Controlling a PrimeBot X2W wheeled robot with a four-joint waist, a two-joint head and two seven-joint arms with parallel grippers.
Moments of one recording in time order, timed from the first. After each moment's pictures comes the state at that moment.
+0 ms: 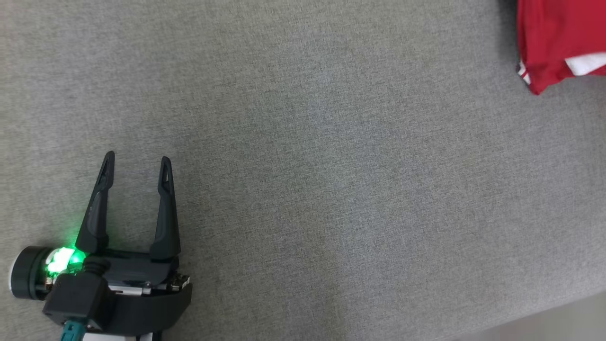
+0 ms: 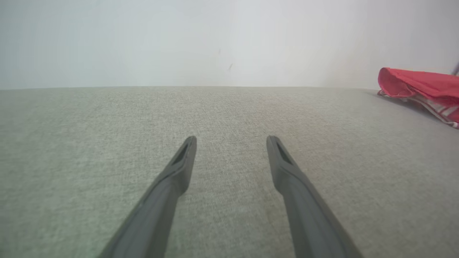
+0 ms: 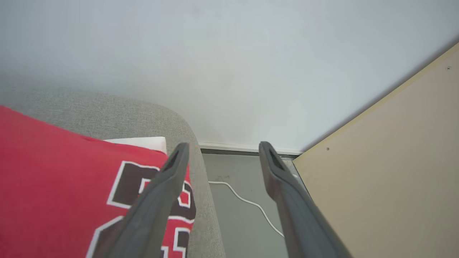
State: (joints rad) left arm -0.19 0.12 -0.07 -0.13 -0.08 -0.06 -0.27; right arm -1.21 -0.79 0.41 0.96 0.48 0.13 -0.12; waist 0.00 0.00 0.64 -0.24
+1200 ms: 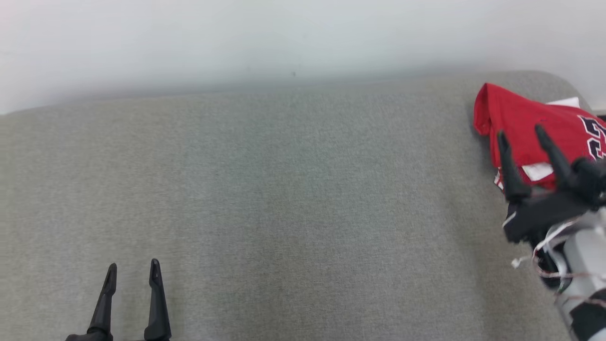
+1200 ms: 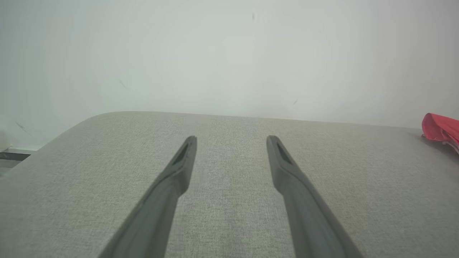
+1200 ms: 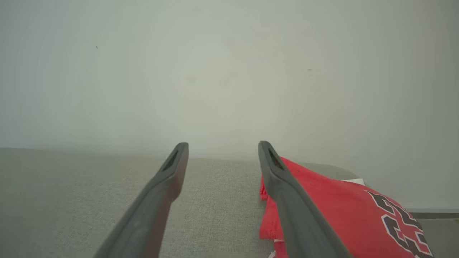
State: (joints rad) left arm 0.06 0.06 0.03 0.00 -0.17 -0.05 -0.26; right arm -0.58 -0.43 0.27 0.57 0.45 0.13 -0.26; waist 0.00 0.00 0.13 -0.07
